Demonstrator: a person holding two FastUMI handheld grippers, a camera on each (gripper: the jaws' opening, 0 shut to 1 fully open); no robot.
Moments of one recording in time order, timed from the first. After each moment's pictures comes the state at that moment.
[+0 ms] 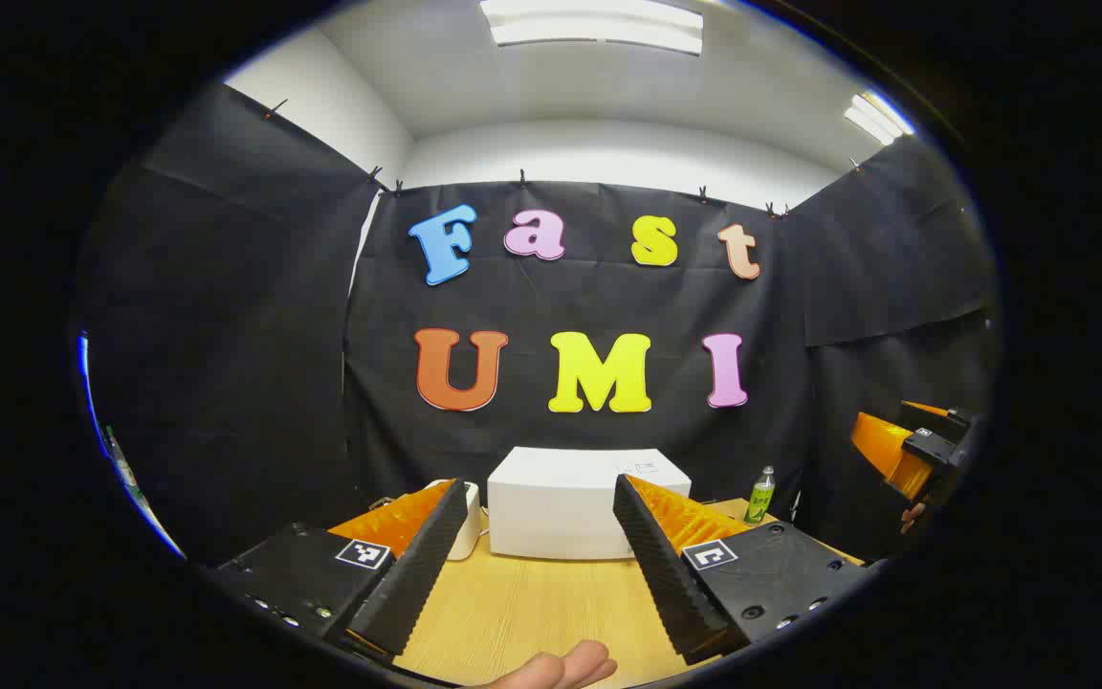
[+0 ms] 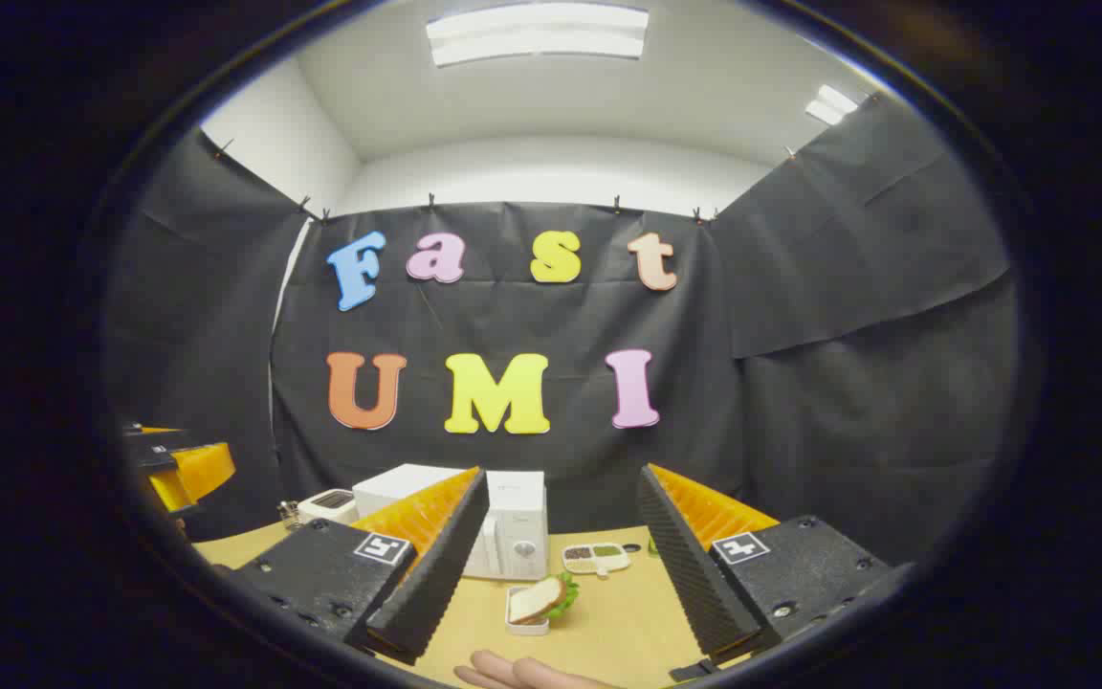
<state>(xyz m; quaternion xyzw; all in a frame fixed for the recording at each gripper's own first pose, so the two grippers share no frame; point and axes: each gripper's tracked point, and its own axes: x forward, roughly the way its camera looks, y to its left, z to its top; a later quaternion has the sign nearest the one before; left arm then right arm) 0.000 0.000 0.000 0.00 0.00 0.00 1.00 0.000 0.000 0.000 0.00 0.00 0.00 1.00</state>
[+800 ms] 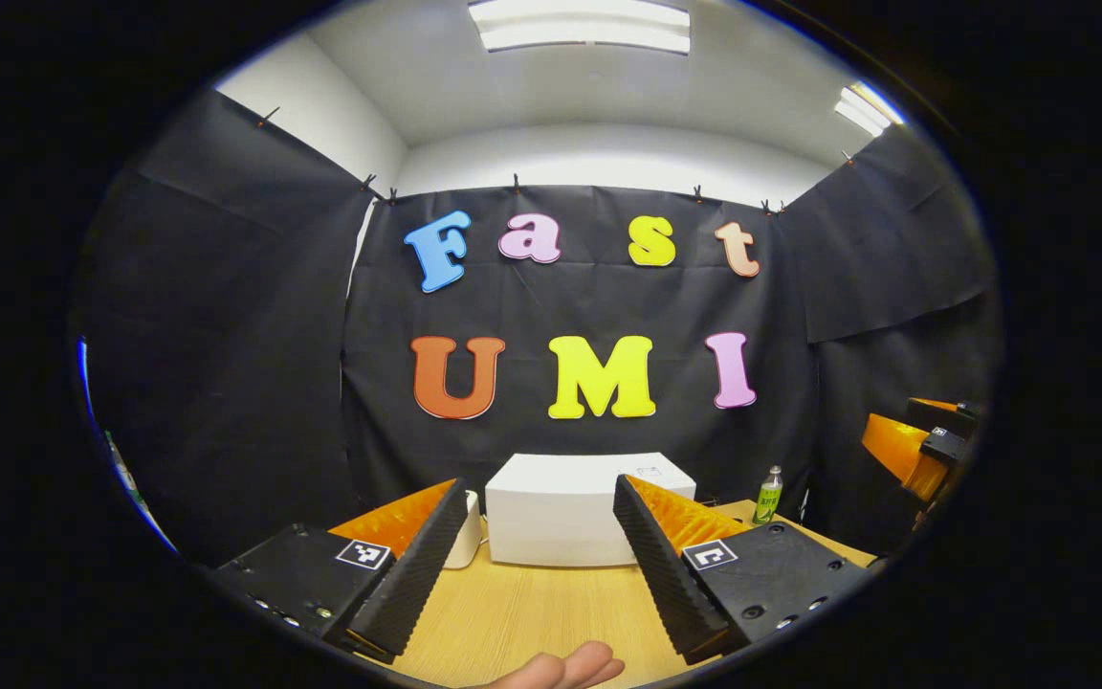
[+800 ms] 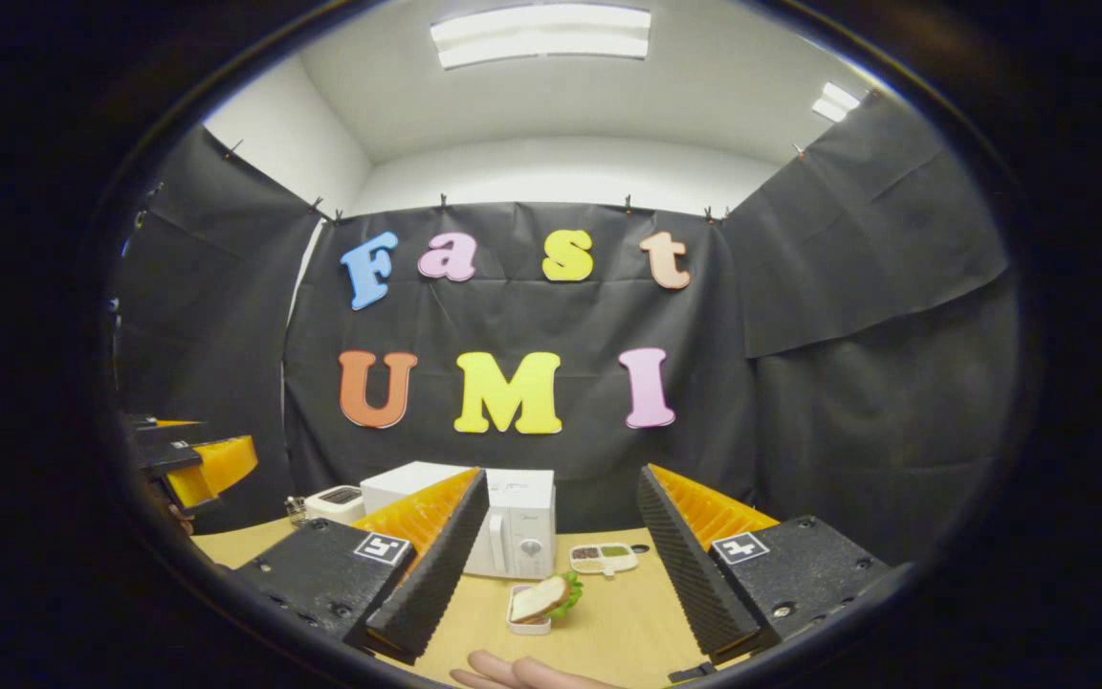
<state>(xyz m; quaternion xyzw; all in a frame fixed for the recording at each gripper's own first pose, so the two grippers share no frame) 0.028 -0.012 -0.010 0.01 -0.02 0.00 1.00 0.007 0.003 -0.012 0.01 -0.01 0.03 1.00</state>
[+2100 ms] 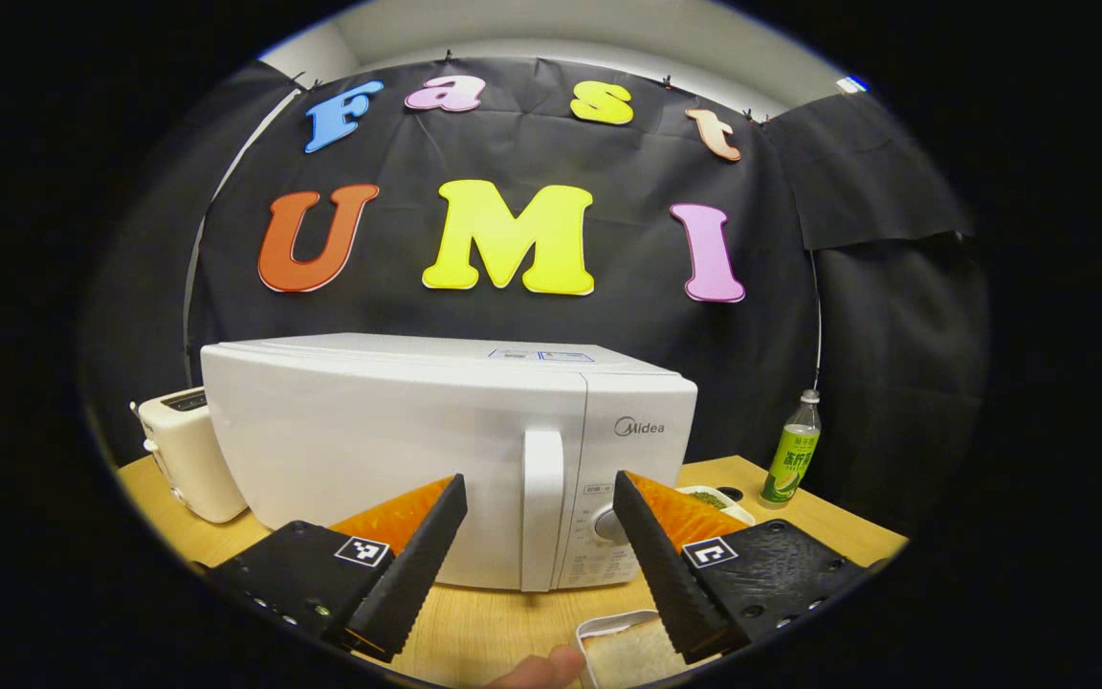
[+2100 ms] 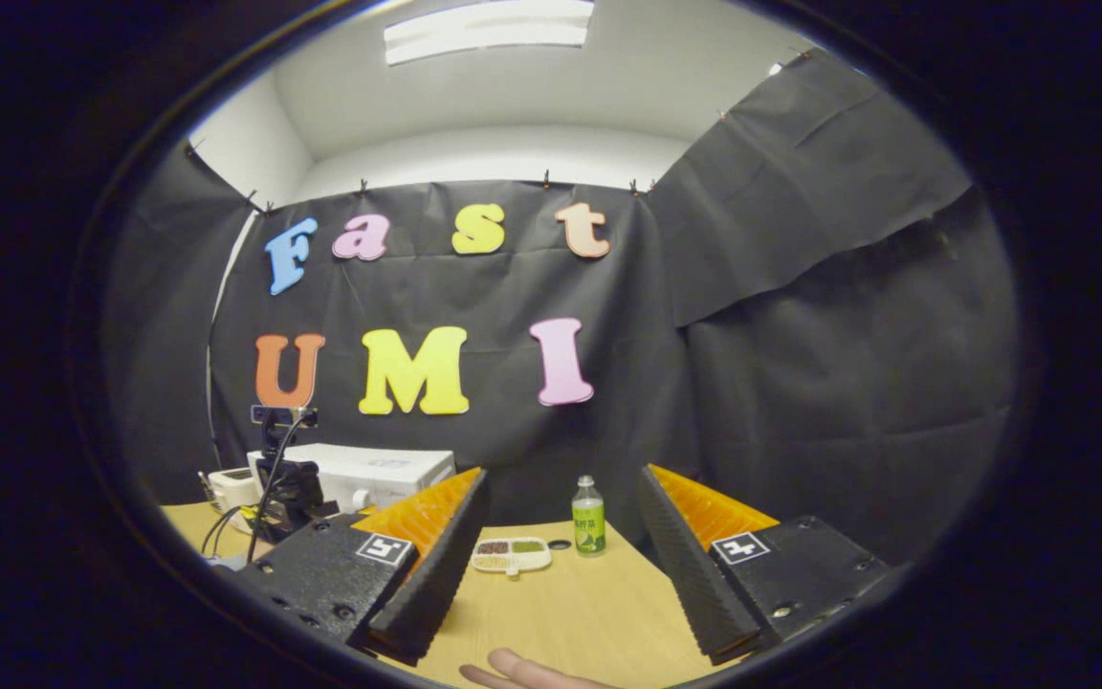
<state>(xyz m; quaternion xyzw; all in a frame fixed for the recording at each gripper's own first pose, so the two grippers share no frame) 0.371 -0.209 -0.282 -0.01 0.07 -0.07 0.99 0.093 -0.178 -0.131 0.03 0.01 -0.05 1.00</state>
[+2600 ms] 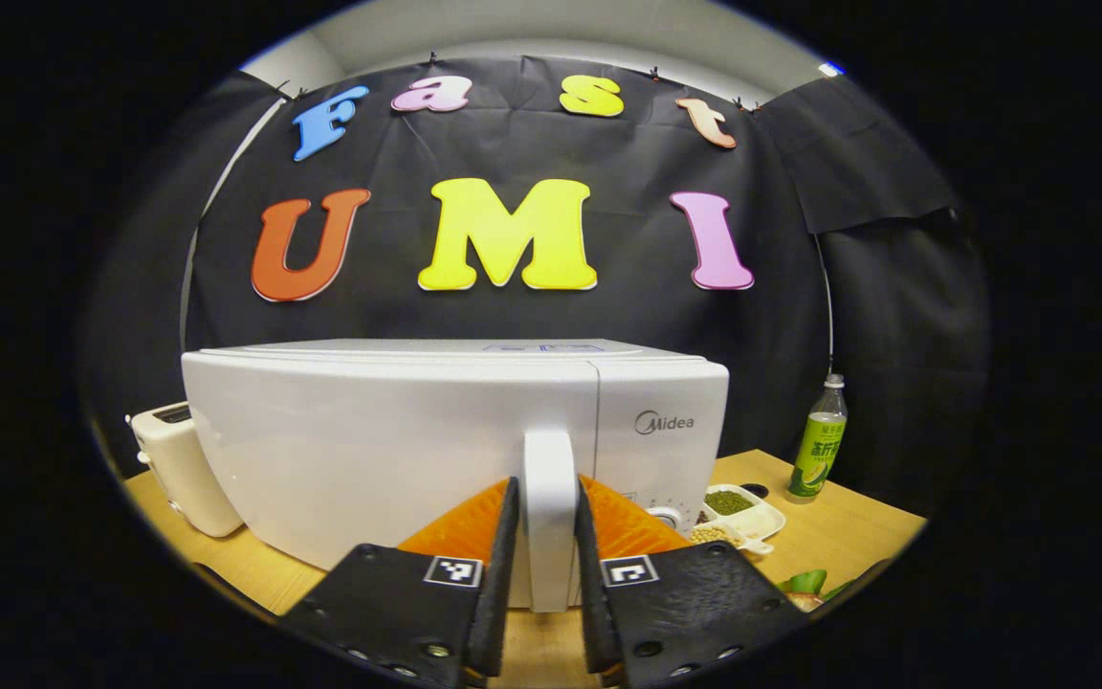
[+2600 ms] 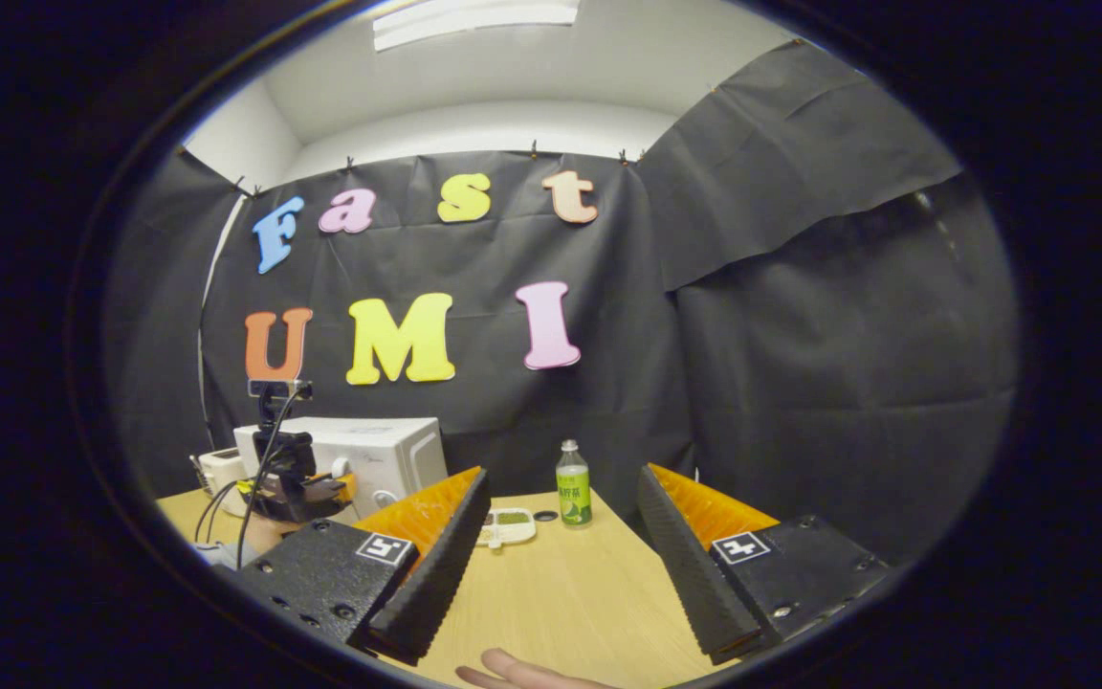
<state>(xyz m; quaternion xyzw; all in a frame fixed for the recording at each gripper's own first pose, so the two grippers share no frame) 0.401 -0.209 -0.298 0.00 0.07 -0.07 0.99 0.093 -0.197 -0.157 0.03 0.03 -0.06 1.00</state>
